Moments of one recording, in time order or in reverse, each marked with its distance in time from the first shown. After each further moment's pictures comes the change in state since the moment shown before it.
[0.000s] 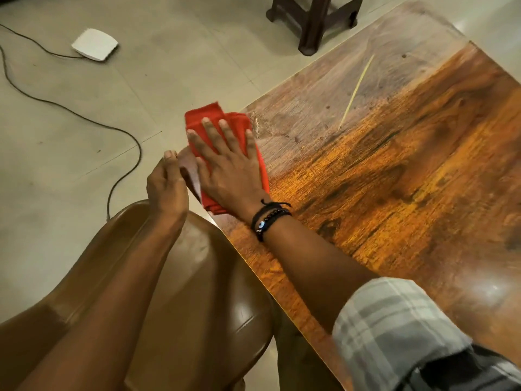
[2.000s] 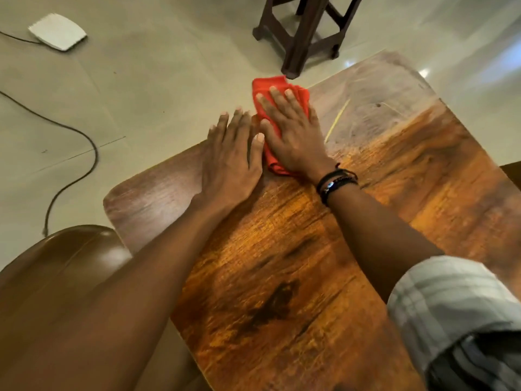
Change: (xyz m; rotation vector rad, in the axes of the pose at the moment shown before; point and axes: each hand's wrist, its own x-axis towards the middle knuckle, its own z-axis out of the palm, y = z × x) left_hand 0.028 0.068 0.171 0.618 -0.350 0.541; right_hand 0.082 0.219 -0.059 -0.058 0.038 0.052
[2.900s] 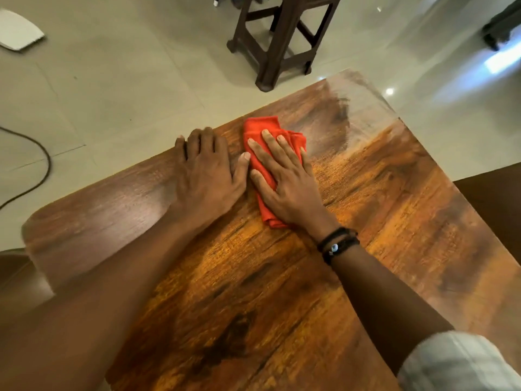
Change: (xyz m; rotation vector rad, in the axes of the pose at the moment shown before) left_hand 0.026 0.028 0.022 0.293 -0.012 0.002; right_hand -0.065 0.043 -0.012 0.019 0.008 -0.015
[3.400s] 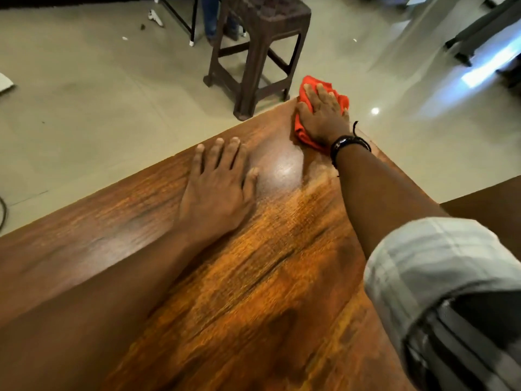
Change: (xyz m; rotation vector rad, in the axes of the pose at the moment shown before) left_hand 0.079 0.094 0.059 0.016 -0.025 0.219; right_hand 0.163 0.218 -0.059 0.016 0.012 0.445
